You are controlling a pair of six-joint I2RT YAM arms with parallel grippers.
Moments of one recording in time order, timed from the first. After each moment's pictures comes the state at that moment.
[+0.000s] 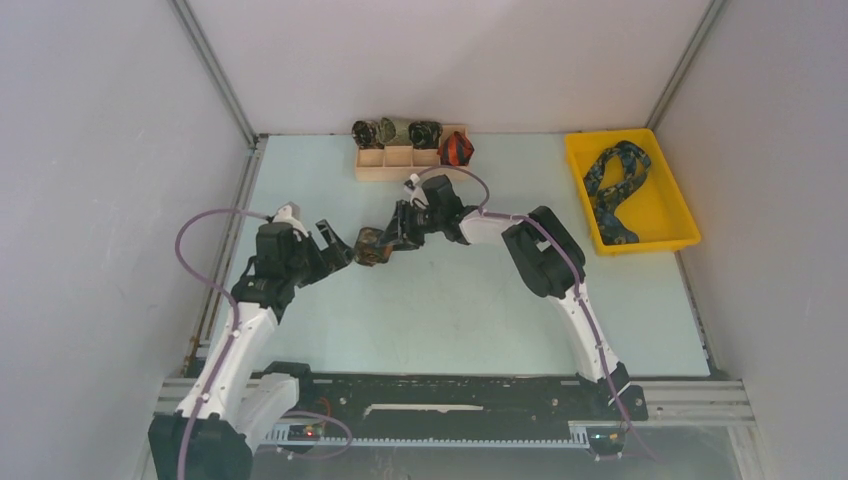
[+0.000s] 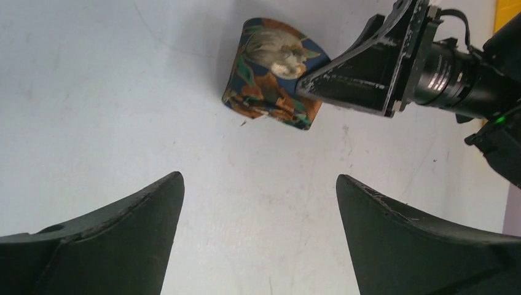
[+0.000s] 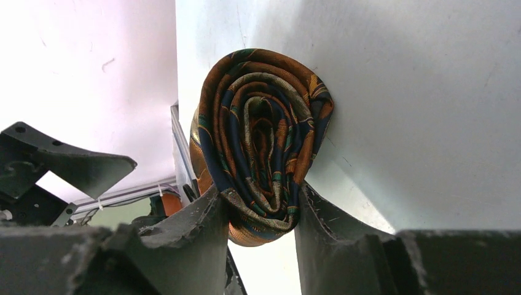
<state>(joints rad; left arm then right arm) -0.08 0.91 0.64 -0.38 0.18 -0.55 0.67 2.37 1.60 0.19 -0.74 0.92</state>
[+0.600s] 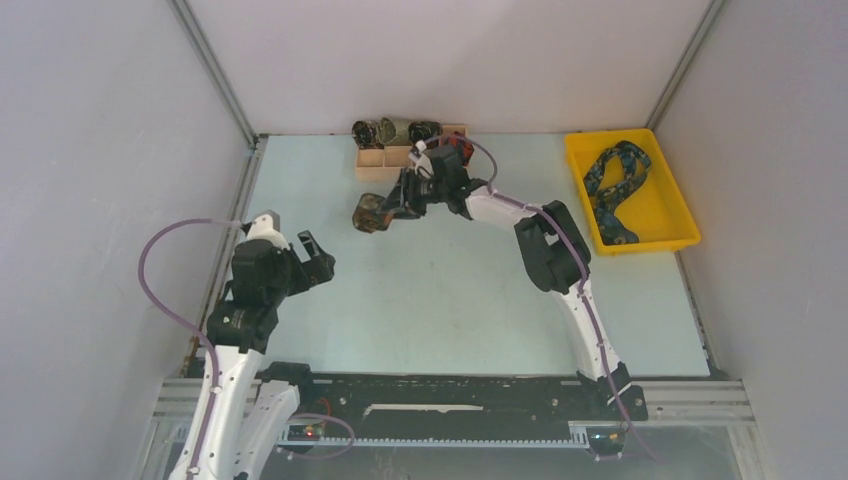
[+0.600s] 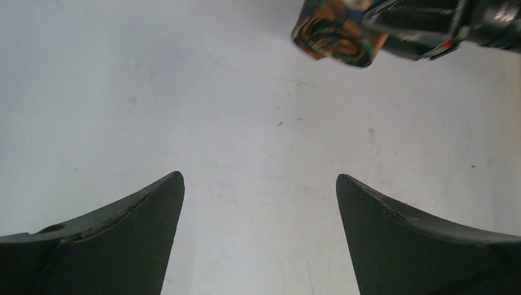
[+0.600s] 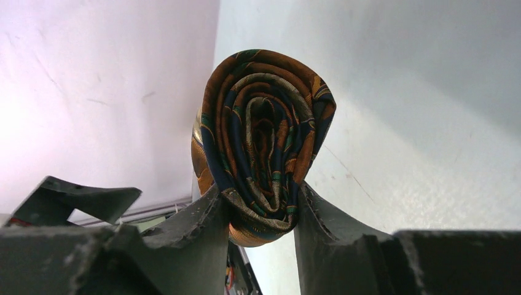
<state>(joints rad) -0.08 0.62 0.72 -0.66 0.03 -0.41 0.61 2.37 1.77 0.08 -0.74 0.92</state>
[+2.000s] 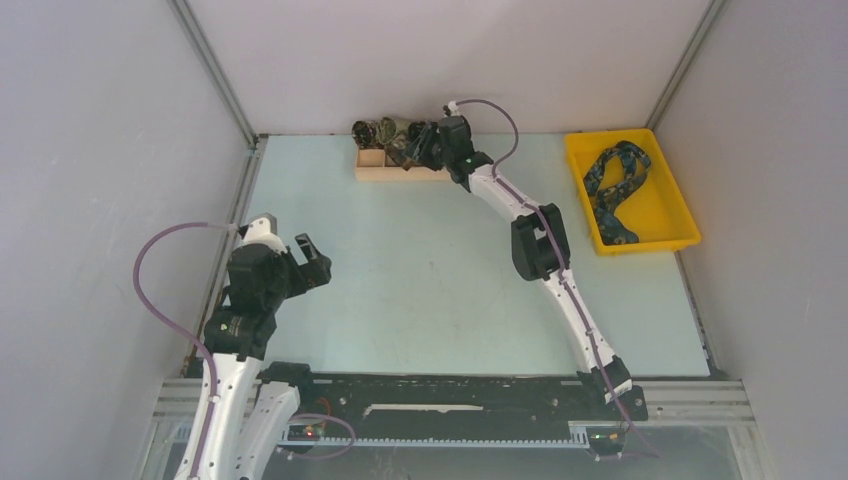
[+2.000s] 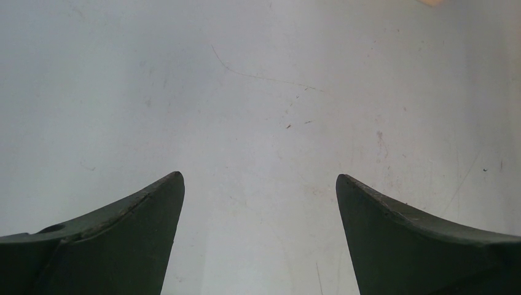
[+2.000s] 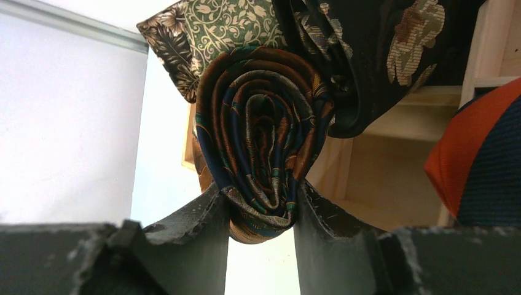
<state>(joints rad) -0.08 0.57 0.72 -0.69 -0.02 -0.38 0.50 2.73 2.48 -0.15 -0.18 0.81</state>
